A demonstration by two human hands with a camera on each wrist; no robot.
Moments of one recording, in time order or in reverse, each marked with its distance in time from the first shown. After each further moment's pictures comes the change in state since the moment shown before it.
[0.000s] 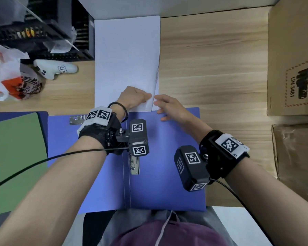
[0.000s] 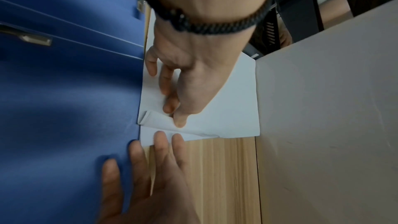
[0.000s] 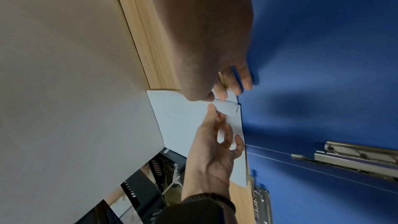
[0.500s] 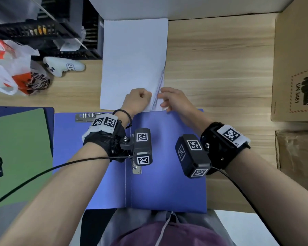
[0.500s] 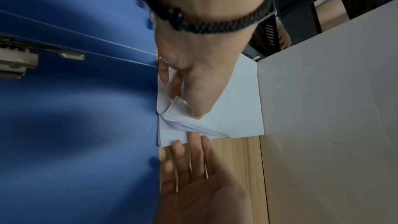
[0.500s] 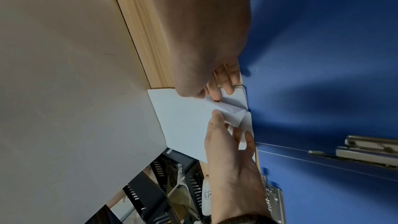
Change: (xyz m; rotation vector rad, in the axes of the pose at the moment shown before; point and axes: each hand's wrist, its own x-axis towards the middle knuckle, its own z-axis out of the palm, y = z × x) left_hand -0.009 -0.016 0.006 0.023 0.111 0.165; right_hand 0.019 -0.015 -0.002 0.094 0.088 -0.031
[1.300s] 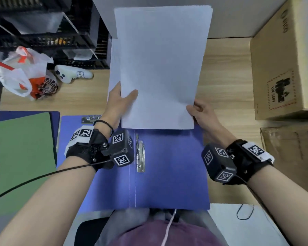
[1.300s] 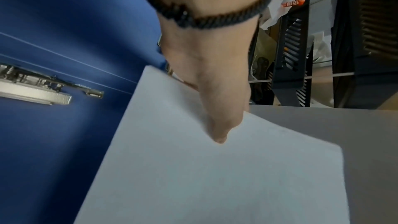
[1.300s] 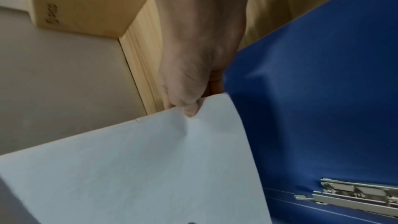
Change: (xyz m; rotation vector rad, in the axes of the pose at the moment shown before) left_hand -0.052 -0.014 -0.057 -0.529 0.121 0.251; right_hand -0.090 0.023 -0.039 0.048 0.184 -0.288
